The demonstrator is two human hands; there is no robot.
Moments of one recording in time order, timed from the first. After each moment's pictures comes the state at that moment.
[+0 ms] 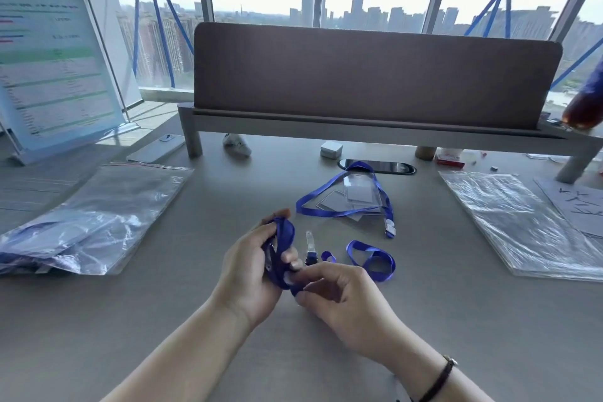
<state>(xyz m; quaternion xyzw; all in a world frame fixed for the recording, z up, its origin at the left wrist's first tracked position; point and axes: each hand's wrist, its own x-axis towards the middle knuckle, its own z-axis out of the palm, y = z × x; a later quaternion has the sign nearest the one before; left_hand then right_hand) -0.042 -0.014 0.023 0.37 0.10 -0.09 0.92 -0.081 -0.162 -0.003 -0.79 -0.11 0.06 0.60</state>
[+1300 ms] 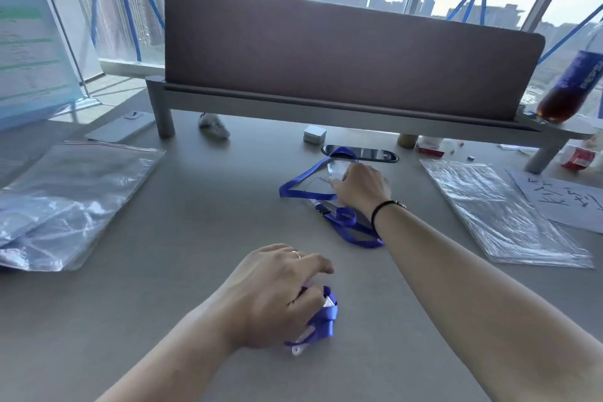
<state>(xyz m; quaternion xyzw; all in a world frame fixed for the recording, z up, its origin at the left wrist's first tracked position) -0.060 -0.010 0.014 0.92 -0.34 0.02 0.22 0.110 -0.219 0.008 -0.98 0.08 -0.08 0.14</state>
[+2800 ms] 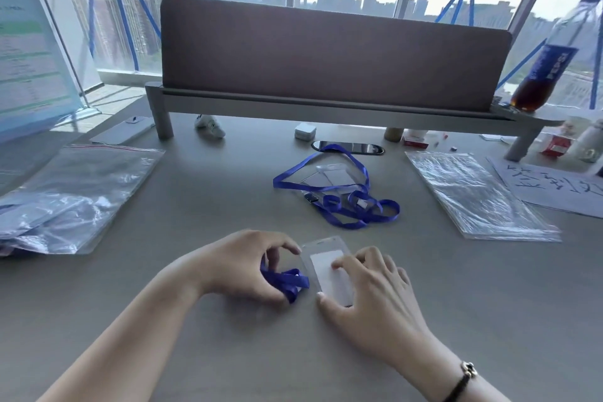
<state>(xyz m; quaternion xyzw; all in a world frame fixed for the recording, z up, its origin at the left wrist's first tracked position) -0.051 0.014 0.017 0.91 -0.26 -0.18 0.28 -0.133 -0.208 -0.005 -0.99 0.00 -0.03 0.14</state>
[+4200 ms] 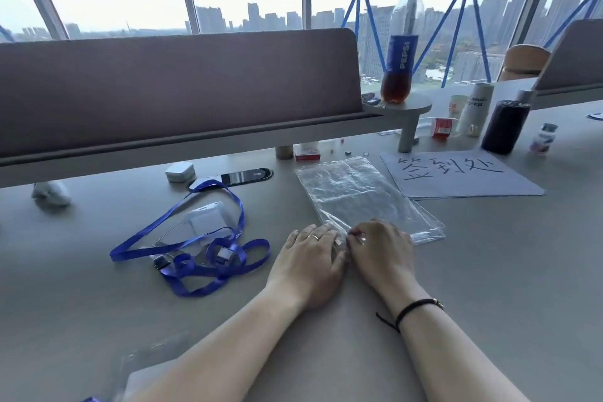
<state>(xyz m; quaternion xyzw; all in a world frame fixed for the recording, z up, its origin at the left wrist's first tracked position) 0.017 -0.328 -0.030 0.93 -0.33 0.00 0.17 -0.025 -0.466 -0.026 -0.93 0.21 -0.21 0.20</state>
